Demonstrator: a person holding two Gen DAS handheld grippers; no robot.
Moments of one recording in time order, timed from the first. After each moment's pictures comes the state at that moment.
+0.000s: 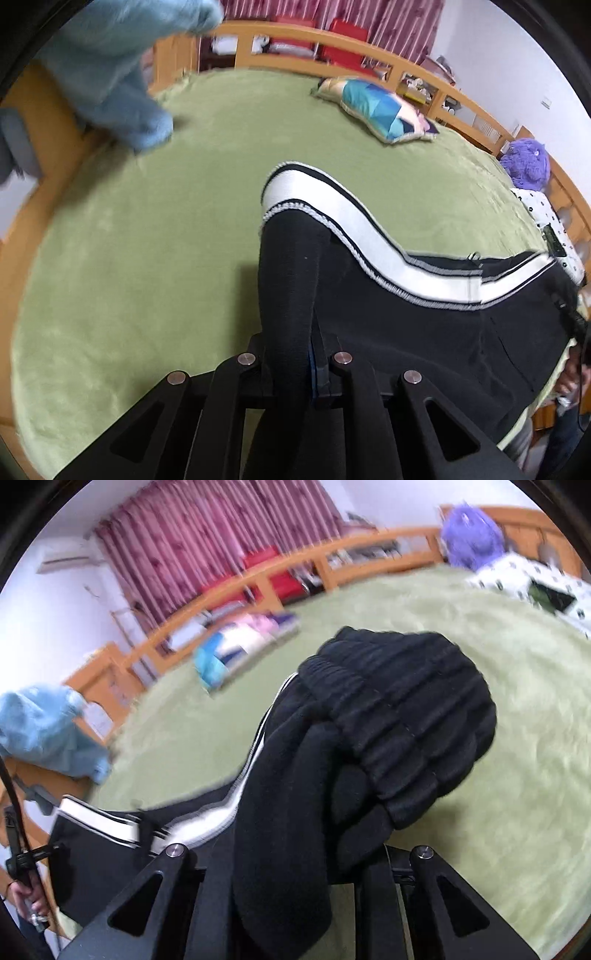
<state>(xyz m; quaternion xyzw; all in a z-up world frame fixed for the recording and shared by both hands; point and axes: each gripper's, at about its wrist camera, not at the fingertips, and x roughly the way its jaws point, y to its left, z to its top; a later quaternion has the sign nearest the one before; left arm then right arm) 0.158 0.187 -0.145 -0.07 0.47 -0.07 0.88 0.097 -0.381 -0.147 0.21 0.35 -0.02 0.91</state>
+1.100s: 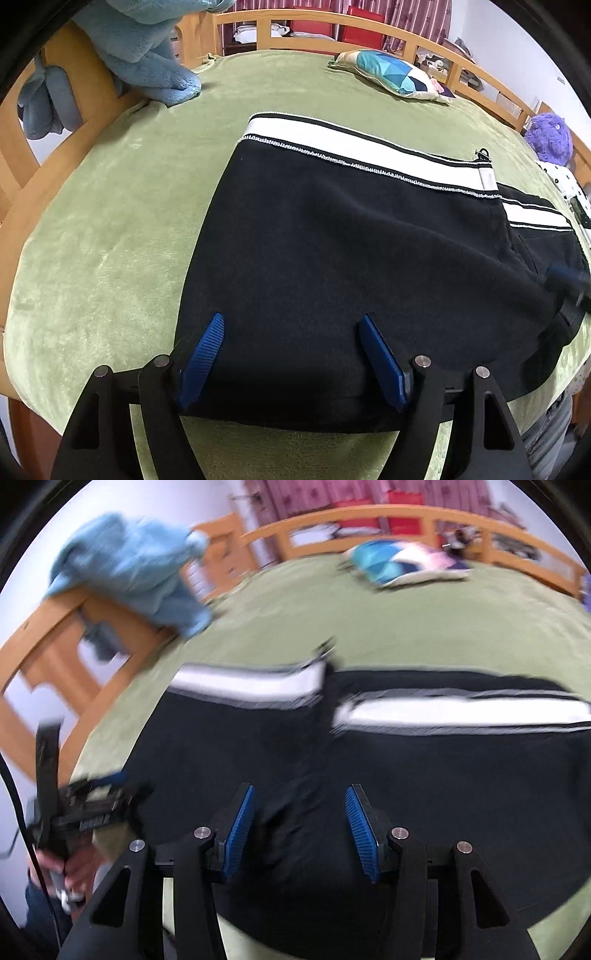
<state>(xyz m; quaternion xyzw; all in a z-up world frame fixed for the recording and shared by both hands) 0.053 0.147 -0.194 -0.03 0.48 0.00 0.88 0.069 -0.149 -0.162 0.05 0.45 0.21 0.87</state>
